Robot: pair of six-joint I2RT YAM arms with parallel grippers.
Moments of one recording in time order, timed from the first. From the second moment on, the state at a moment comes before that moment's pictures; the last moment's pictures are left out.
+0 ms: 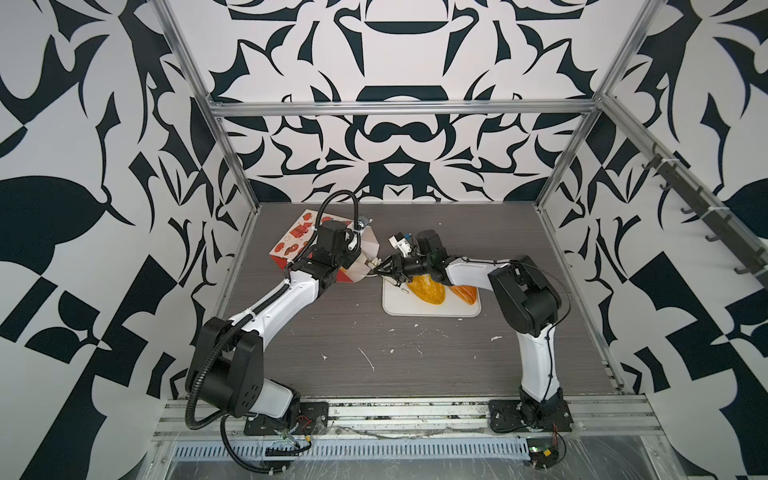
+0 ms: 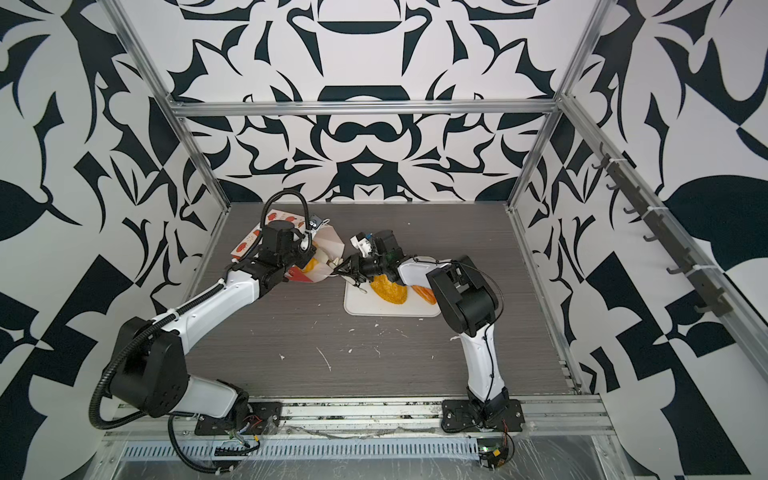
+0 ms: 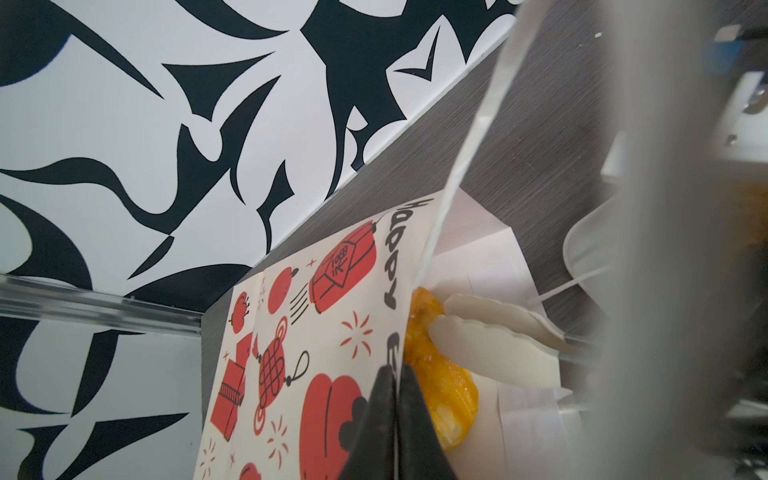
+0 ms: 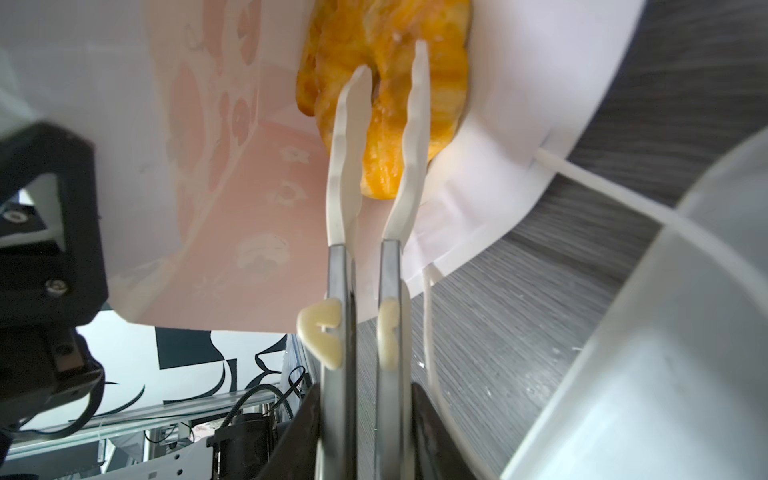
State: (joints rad) left arm -0.42 1.46 1.01 -0.07 -0.18 0.47; right arm 0.54 2.09 1.28 0.25 -0.88 0.87
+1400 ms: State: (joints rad) left arm -0.43 1.44 1.01 -0.07 -0.18 0.47; right arm 0.51 2.16 1.40 0.08 -0.96 0.76
